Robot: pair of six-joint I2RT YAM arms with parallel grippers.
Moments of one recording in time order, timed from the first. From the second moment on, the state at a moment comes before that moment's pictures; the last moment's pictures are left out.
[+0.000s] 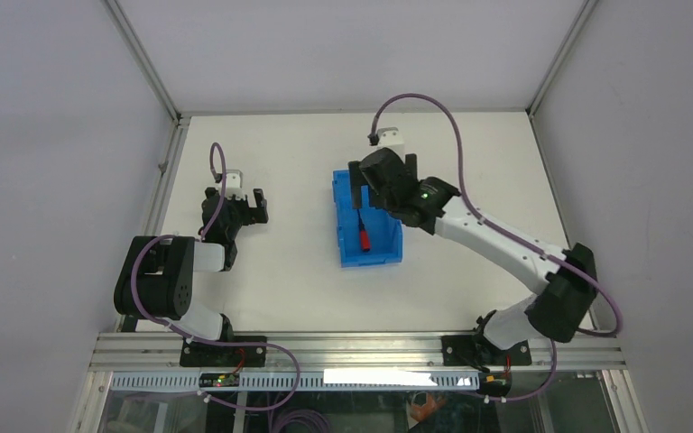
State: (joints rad) left arm -0.03 1.54 0.38 0.84 -0.02 -0.03; right arm 0.88 1.52 1.34 -0.61 0.49 0.48
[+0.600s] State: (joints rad) left arm -0.03 1.54 0.38 0.84 -0.02 -0.03; right arm 0.36 1.01 1.07 -0.75 0.63 0.38
